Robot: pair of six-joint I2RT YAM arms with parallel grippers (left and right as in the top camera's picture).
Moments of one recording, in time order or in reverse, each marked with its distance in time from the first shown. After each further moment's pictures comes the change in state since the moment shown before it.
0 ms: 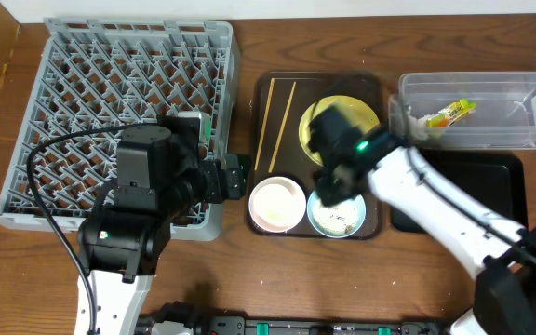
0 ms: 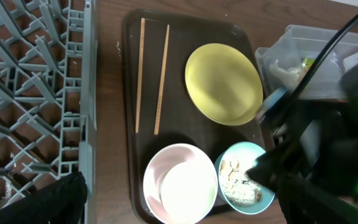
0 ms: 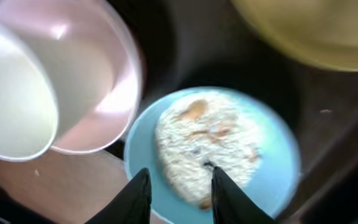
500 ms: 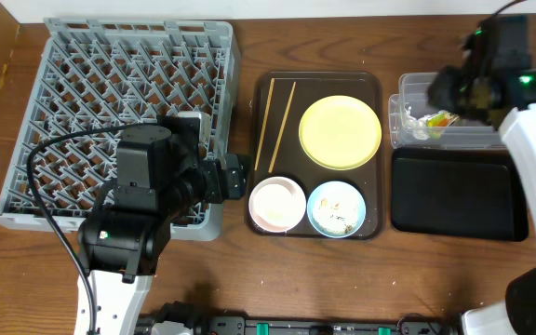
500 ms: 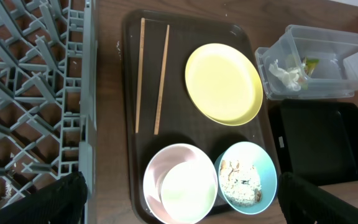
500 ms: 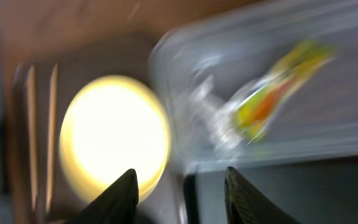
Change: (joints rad) left arm 0.000 0.000 0.000 0.000 0.000 0.000; right arm -0.604 -0.058 0.243 0.011 -0.043 0.101
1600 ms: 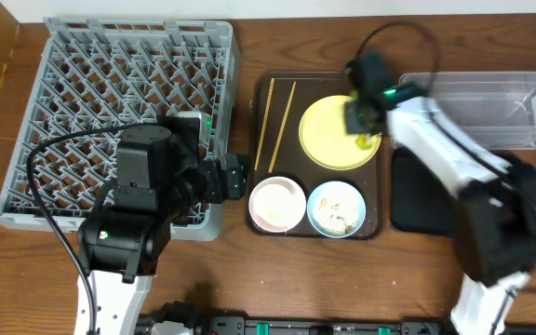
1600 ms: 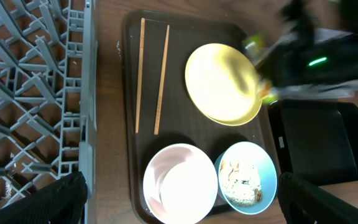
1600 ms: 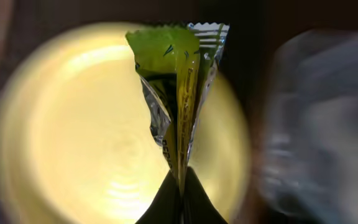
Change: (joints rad) left arm 0.000 0.000 0.000 0.000 0.000 0.000; right arm 0.261 0.283 -0.033 0.246 0.231 -0.034
